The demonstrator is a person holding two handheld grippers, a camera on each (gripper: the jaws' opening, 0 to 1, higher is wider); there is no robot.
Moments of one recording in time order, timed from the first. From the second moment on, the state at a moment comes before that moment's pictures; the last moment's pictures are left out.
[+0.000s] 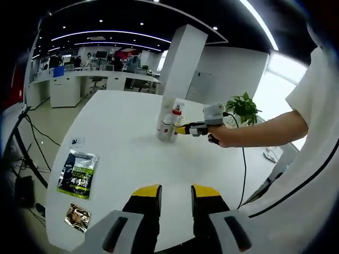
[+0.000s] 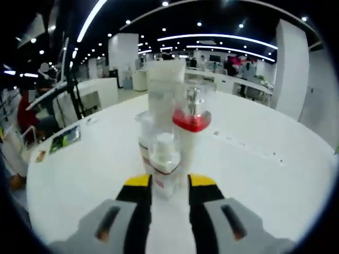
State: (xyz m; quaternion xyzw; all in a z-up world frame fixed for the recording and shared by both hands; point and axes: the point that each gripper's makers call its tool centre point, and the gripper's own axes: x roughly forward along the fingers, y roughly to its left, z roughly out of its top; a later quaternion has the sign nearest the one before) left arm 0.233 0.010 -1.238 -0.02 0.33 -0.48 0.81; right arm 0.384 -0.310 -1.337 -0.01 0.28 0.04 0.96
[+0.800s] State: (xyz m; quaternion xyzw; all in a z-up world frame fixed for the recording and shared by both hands) left arm 0.235 0.014 -1.241 -0.02 0.34 -0.47 0.81; right arm 0.385 -0.311 -1.339 0.06 0.28 0.02 0.96
